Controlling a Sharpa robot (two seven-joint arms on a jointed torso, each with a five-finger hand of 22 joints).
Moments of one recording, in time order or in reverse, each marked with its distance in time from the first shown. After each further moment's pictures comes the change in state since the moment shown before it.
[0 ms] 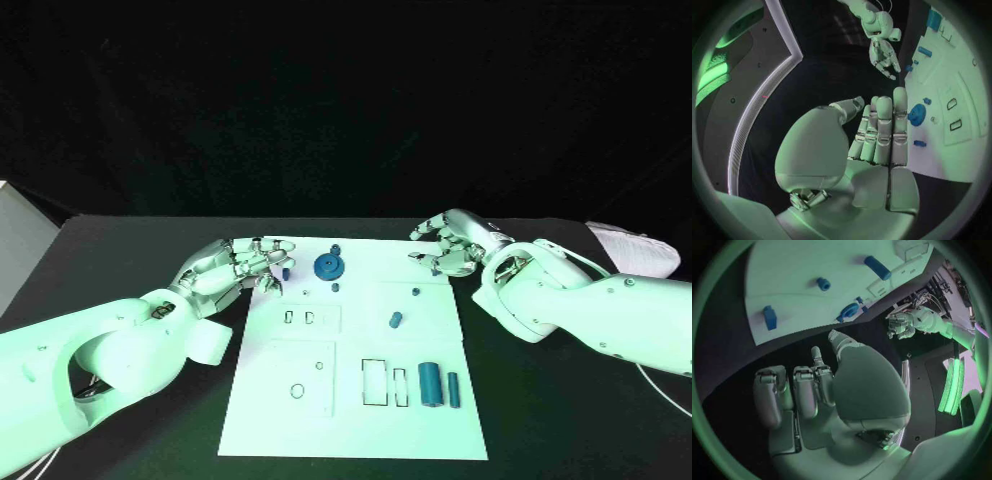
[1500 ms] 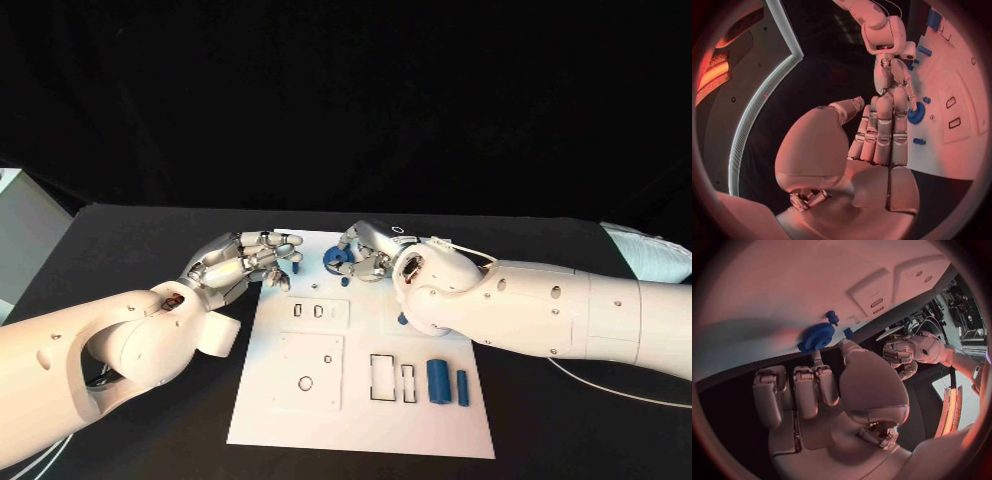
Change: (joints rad) left arm 0.000 0.006 0.000 -0.001 0.000 0.000 0.002; left_hand 0.000 0.000 0.000 0.000 0.000 0.000 0.000 0.000 0.001 0.003 0.004 0.000 0.000 0.000 0.000 0.000 0.000 0.000 0.004 0.004 0.000 0.000; right arm -0.022 0.395 0.002 -0.187 -0.226 0.120 -0.183; right_hand -0.187 0.090 -0.106 0.048 0.057 -0.022 -0.008 -0.002 0.019 0.000 0.000 0.010 0.000 0.000 0.000 0.000 0.000 0.000 0.000 0.000 0.000 0.000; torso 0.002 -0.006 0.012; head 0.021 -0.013
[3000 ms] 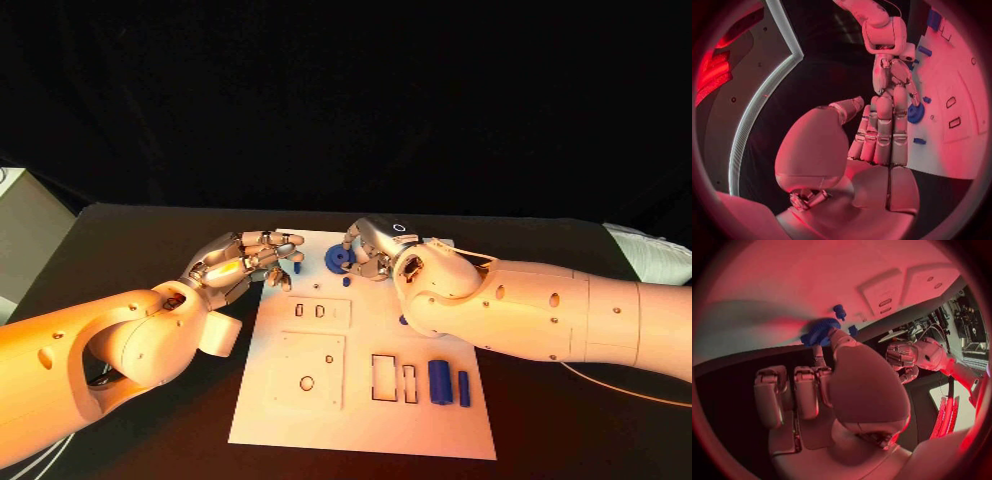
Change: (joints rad) left arm 0.000 -0.003 0.000 0.003 0.000 -0.001 0.003; left_hand 0.000 0.000 -0.004 0.004 0.000 0.000 0.000 0.000 -0.002 0.004 -0.004 0.000 -0.002 0.004 0.004 -0.004 0.000 0.000 0.004 -0.004 -0.006 -0.003; right arm 0.000 0.010 -0.005 -0.003 -0.111 -0.042 -0.066; right_hand 0.256 -0.076 0.033 0.003 -0.019 0.079 -0.017 0.084 0.038 0.001 -0.014 0.018 0.000 0.004 -0.011 -0.004 0.000 0.000 0.000 -0.014 0.000 0.001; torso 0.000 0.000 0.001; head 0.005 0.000
